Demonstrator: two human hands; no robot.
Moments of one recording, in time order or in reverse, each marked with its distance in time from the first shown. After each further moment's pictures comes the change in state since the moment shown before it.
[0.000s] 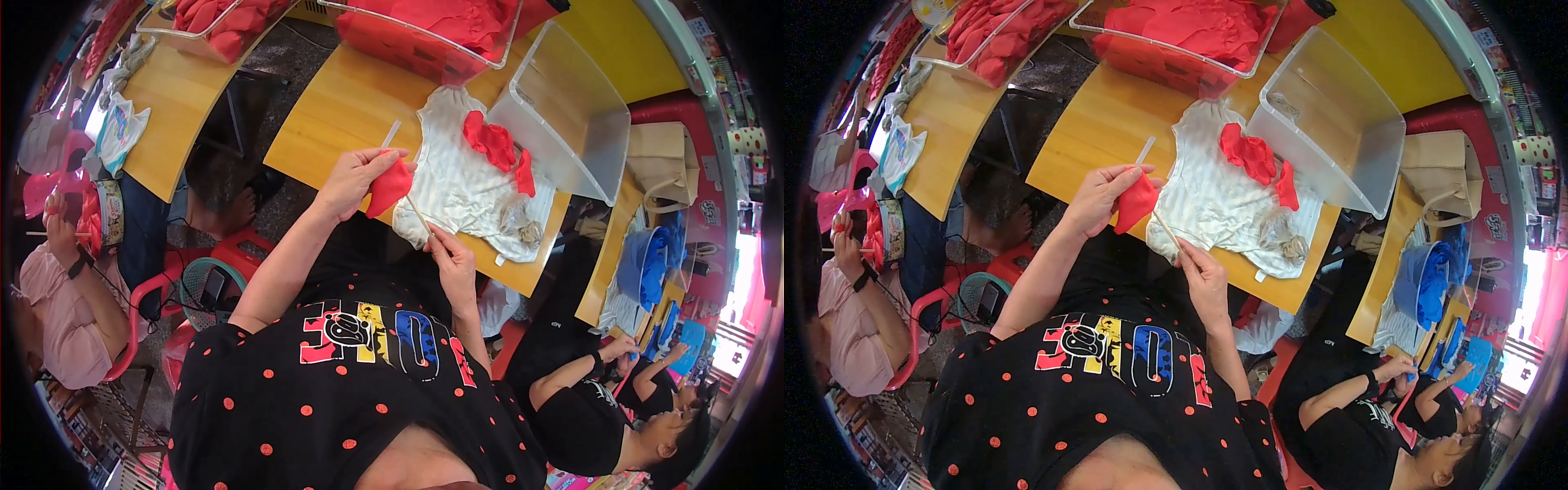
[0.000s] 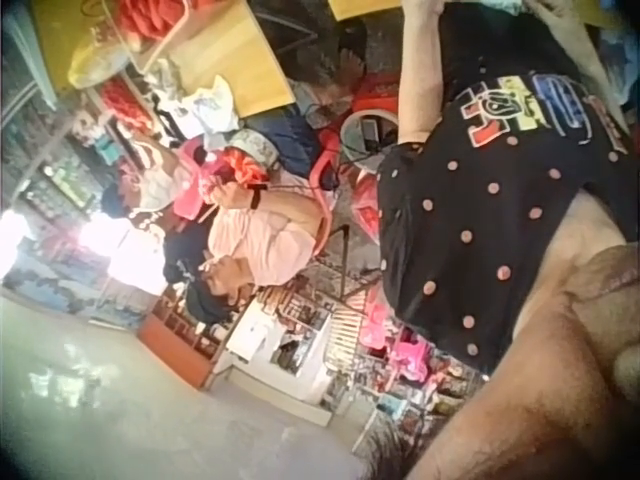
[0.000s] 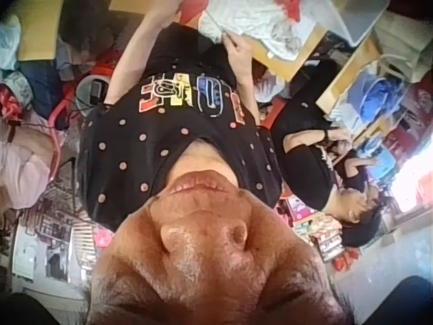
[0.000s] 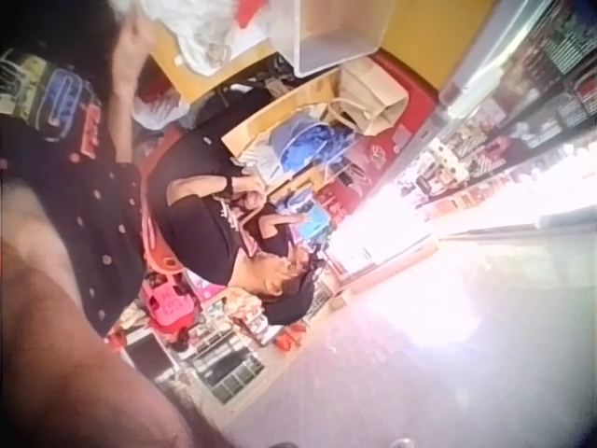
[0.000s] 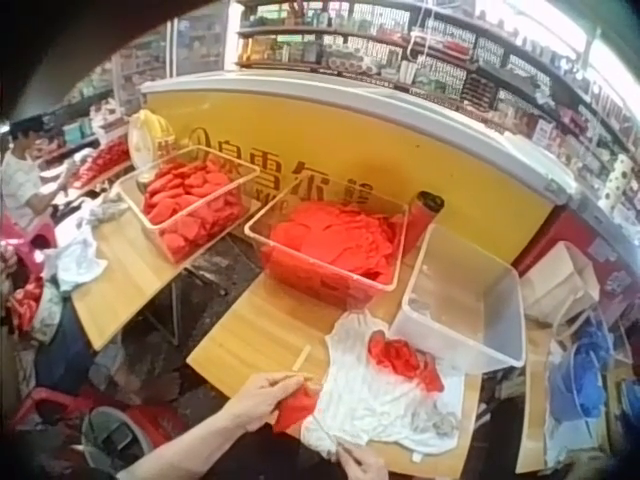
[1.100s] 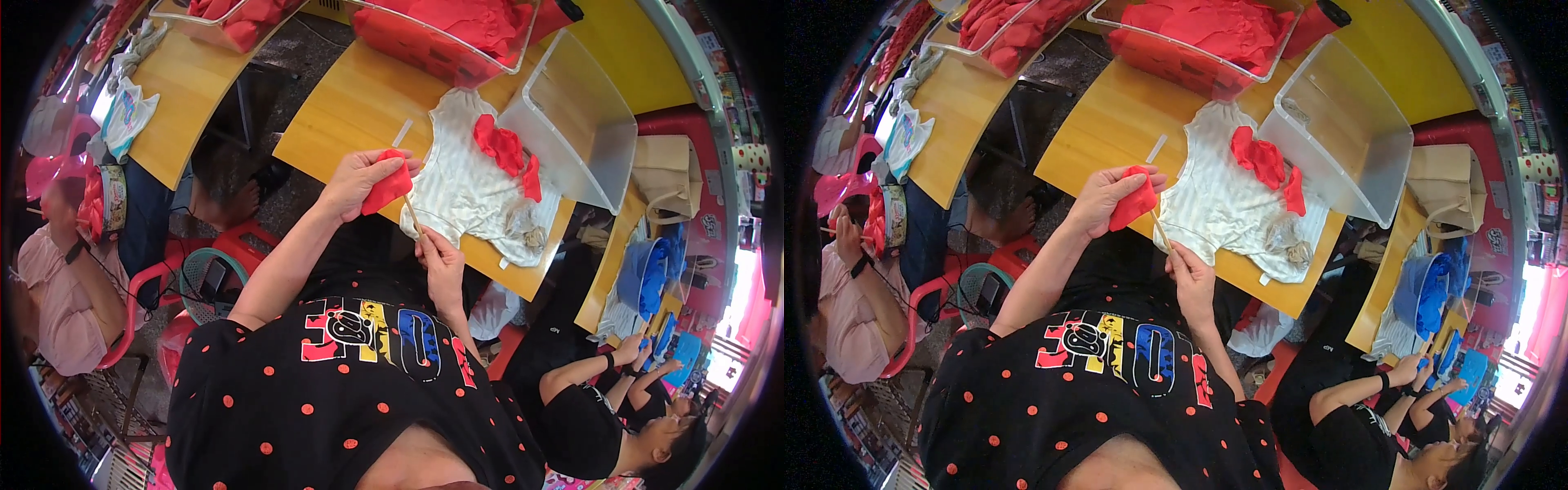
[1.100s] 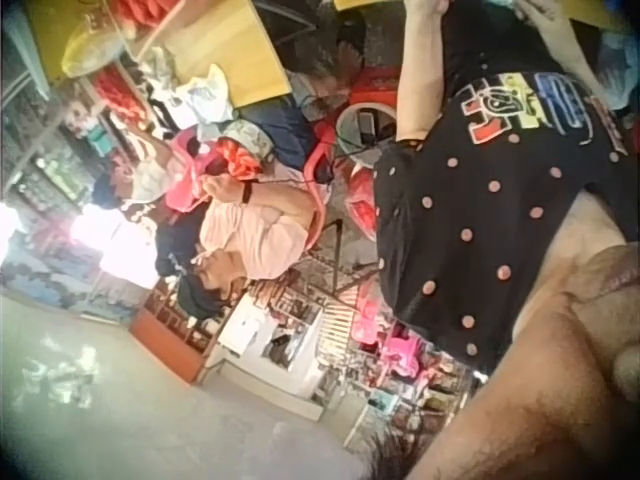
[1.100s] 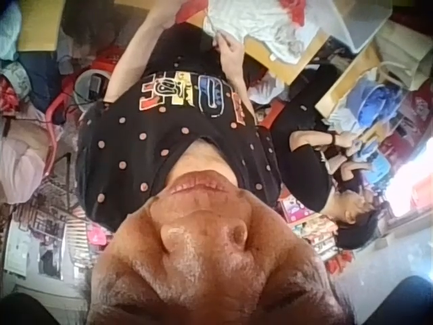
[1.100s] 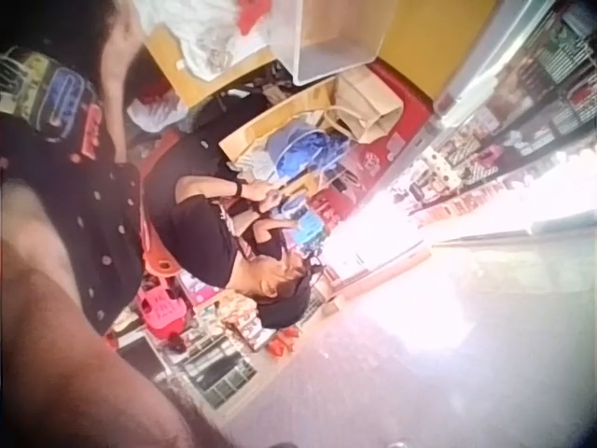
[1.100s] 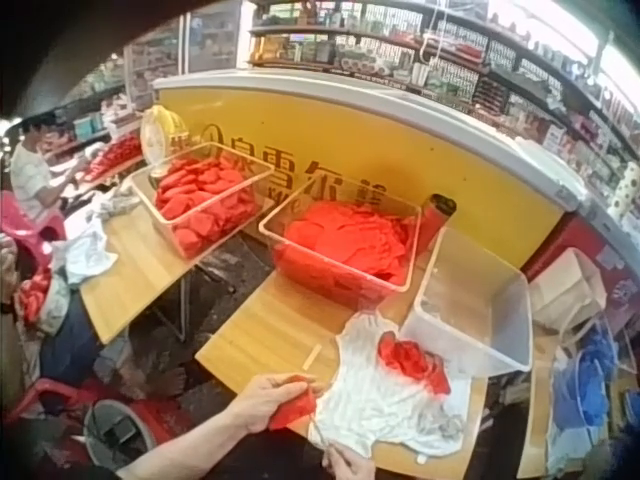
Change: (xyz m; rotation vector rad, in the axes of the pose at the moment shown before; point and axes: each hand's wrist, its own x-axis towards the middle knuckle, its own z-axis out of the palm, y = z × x) left_hand -0.012 -0.001 -0.004 -0.076 0.005 0.025; right_hand -0.007 -0.001 0.029 0.286 -0.039 0.144
